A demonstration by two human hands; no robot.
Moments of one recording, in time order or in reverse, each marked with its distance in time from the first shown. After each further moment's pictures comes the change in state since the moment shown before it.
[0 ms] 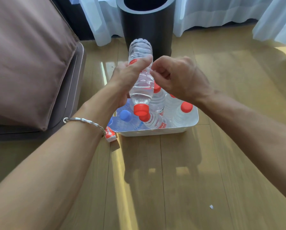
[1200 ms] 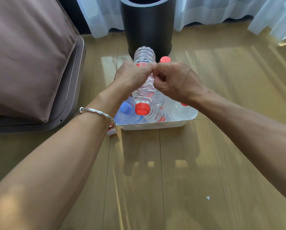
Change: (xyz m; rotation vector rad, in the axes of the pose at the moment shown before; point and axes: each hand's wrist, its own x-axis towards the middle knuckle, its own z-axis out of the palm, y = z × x) left_hand -0.002 -0.006 0.009 0.616 0.174 -0.001; right_hand -0.011 -0.011 0.007 -0.104 -0.173 0.143
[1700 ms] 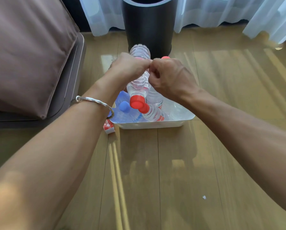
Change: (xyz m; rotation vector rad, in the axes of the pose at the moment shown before) left_hand 0.001 0.011 -0.014 0.070 0.012 -0.079; right_hand 0.008 -0.016 0.004 -0.066 0.022 0.077
